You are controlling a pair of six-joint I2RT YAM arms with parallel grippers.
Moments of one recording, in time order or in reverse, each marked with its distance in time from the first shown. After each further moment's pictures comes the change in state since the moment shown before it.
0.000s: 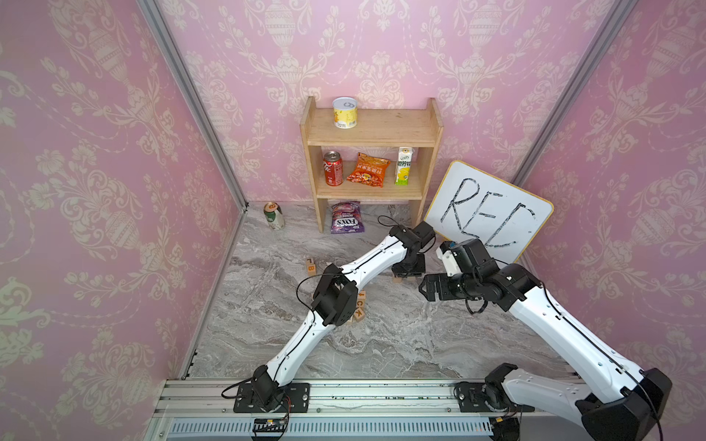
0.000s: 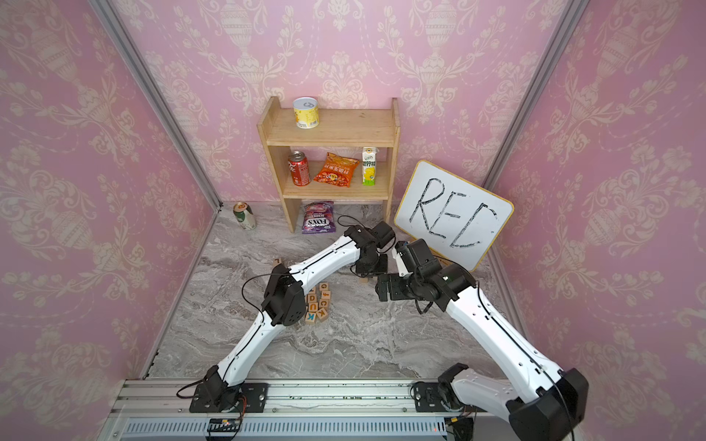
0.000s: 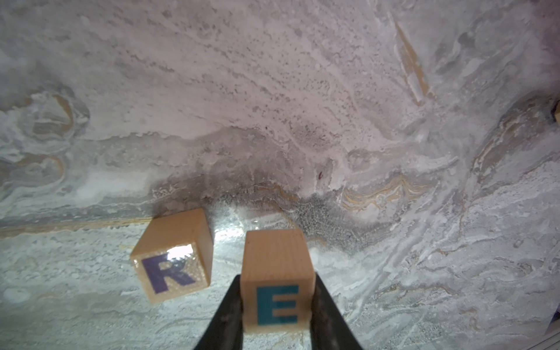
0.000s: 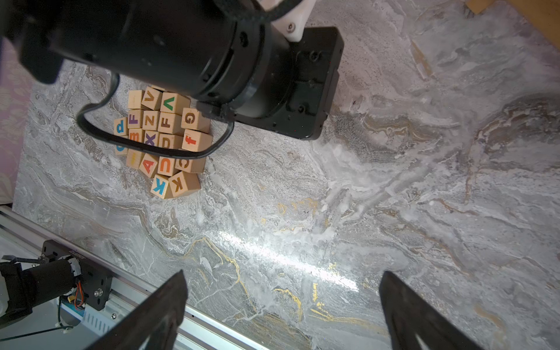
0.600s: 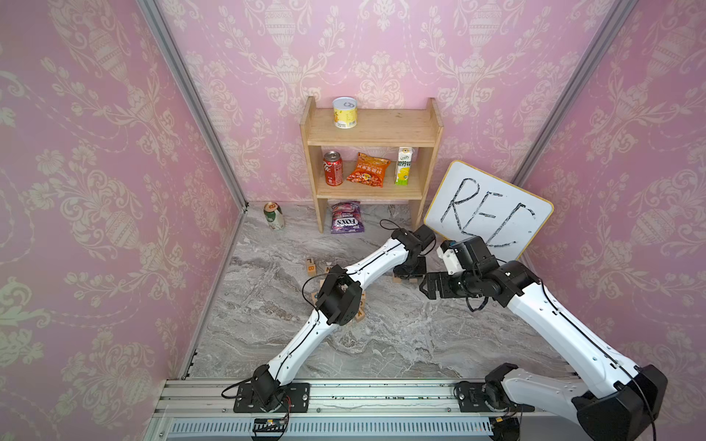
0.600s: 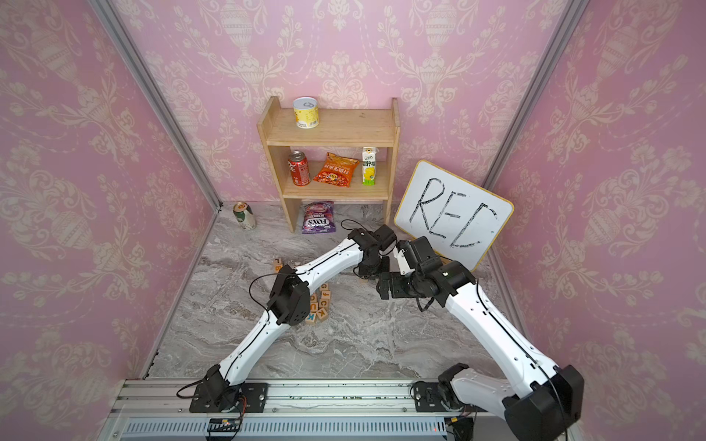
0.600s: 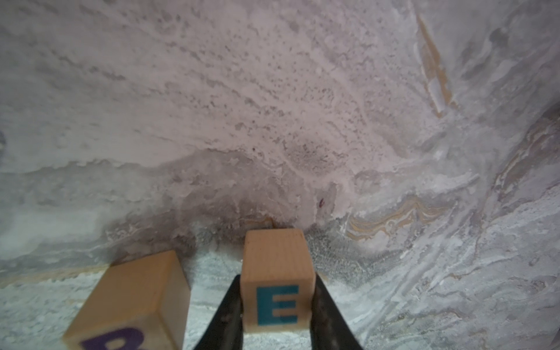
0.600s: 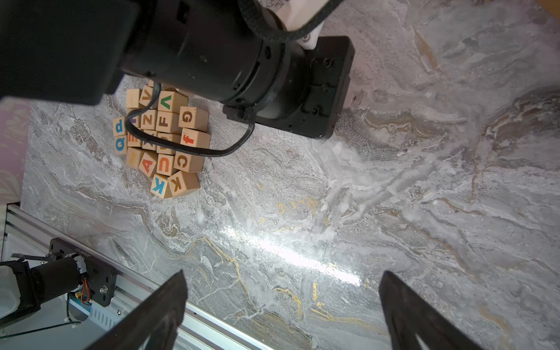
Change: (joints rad) left arm 0.004 0.074 0.044 0.032 0.024 -0.002; right arm -0.043 0.023 0.000 0.000 -0.049 -0.023
